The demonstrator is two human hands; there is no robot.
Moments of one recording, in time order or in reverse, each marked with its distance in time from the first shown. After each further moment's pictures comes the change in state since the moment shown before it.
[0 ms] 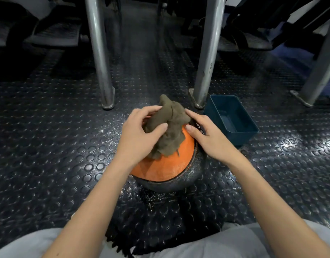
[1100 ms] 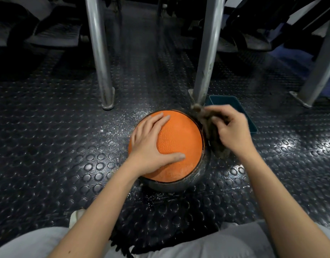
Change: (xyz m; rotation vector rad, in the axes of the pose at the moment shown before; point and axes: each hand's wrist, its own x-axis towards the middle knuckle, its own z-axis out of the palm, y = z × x) left_hand -0.016 -0.017 0.015 0.298 -0.310 0.019; right_hand 0.000 0.010 -0.033 -0.112 0.430 -0.145
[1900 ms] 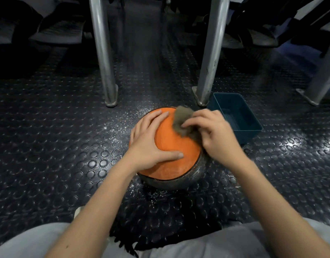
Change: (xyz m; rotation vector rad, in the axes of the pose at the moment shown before) left_hand 0.000 -0.002 -0.008 -0.049 0.001 -0.044; right_hand -0.019 -0.017 0.027 -0.178 -0.163 -0.343
